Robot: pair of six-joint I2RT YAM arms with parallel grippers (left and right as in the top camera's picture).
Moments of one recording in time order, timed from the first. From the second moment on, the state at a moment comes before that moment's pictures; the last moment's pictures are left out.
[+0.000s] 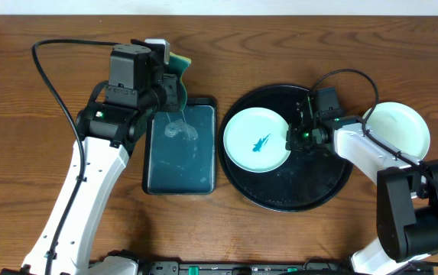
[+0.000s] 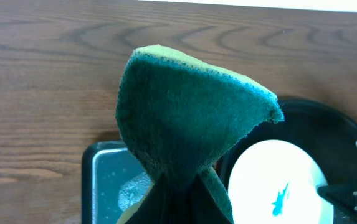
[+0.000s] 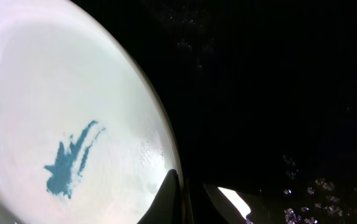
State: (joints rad) left arm -0.21 1.38 1.28 -0.65 0.10 -0.20; right arm 0.22 1.78 0.95 -0.43 -0.25 0.36
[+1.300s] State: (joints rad) left arm -0.23 1.50 1.28 -0.73 -0.28 -0.42; right arm 0.22 1.78 0.95 -0.43 -0.25 0.36
